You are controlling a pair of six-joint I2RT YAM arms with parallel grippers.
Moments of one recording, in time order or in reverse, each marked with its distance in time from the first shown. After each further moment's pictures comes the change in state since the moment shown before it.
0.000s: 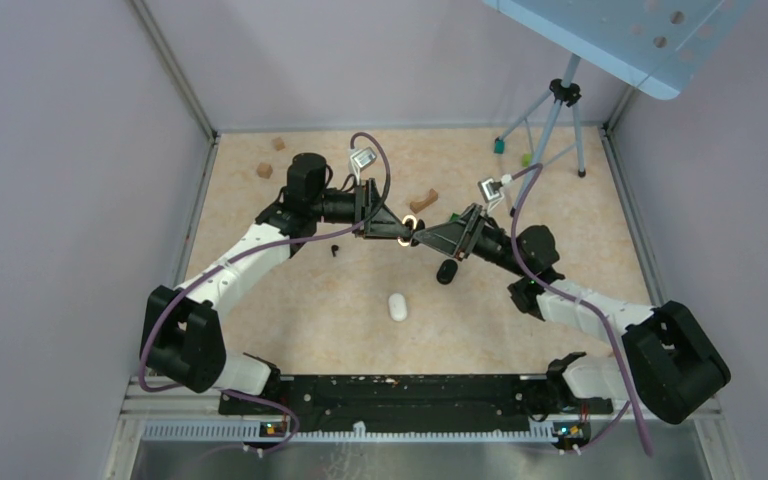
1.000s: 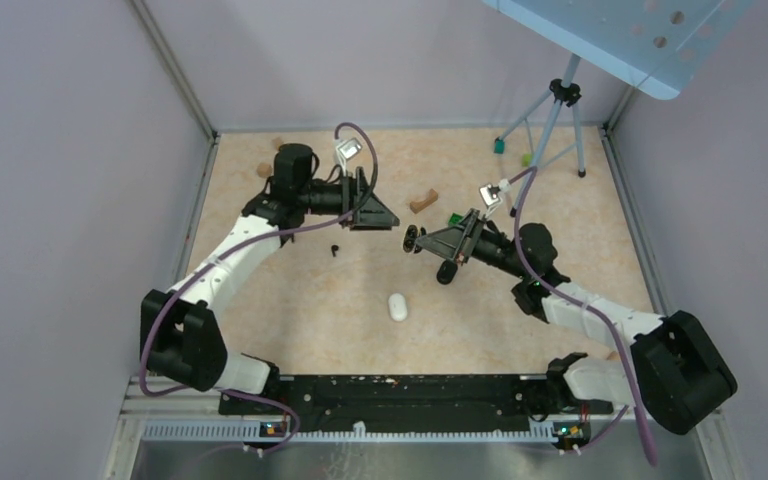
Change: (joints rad) left arm 0.046 0.000 0.049 -0.126 -0.003 0.089; right arm -0.008 -0.035 -0.010 -0.156 0.023 -0.039
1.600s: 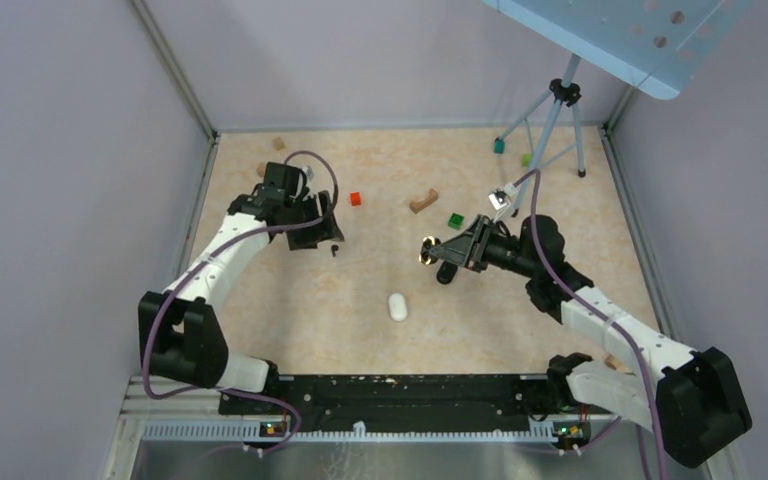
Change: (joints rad) left arm 0.149 -0.005 0.055 -0.558 -0.779 0.309; right arm -0.074 -0.177 0.055 -0.561 0.000 -0.206
